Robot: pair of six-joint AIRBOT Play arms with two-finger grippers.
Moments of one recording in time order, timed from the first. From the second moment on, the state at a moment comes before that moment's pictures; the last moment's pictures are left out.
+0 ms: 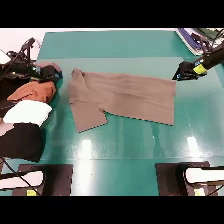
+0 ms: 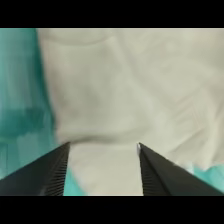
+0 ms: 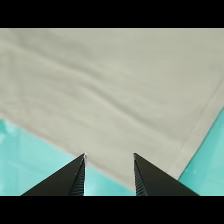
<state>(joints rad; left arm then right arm) 0.13 -1.38 1.36 1.04 -1.14 -1.35 -0.16 -1.47 1.68 -1.16 1.61 1.43</state>
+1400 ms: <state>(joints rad) 0.03 -1.41 1.26 0.97 -1.07 -1.29 -0.66 -1.08 0.75 -1.06 1.46 1.39</state>
